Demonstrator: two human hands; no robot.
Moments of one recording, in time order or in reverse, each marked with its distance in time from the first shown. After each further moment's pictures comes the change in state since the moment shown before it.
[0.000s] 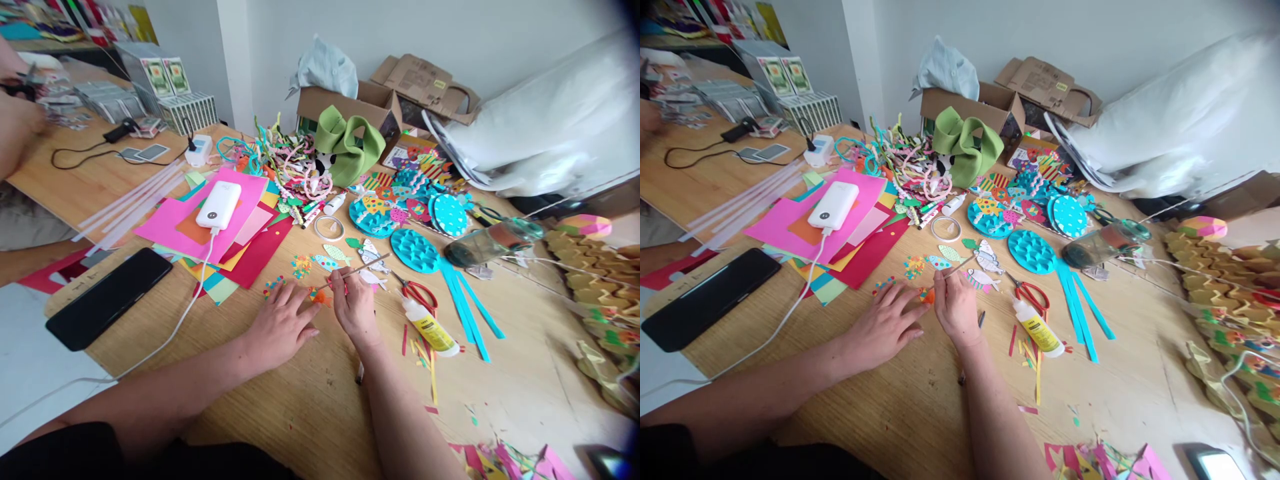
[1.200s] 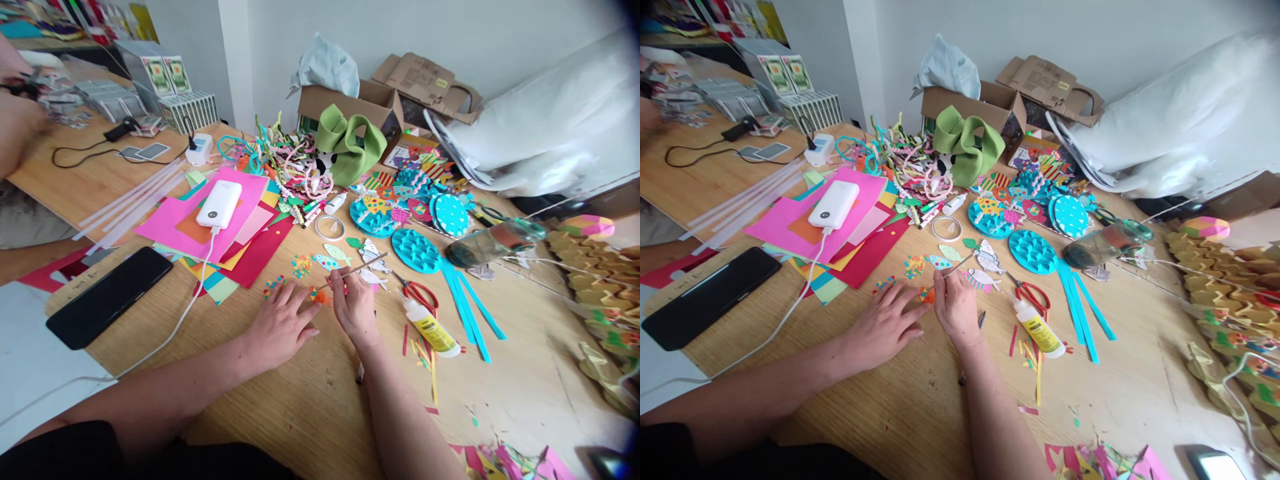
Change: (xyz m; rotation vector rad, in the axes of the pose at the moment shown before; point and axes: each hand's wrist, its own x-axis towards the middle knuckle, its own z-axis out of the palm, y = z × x) left_hand 0.000 0.001 -0.001 -0.001 -0.009 0.000; right_hand 0.000 0.002 0.002 0.004 0.004 0.007
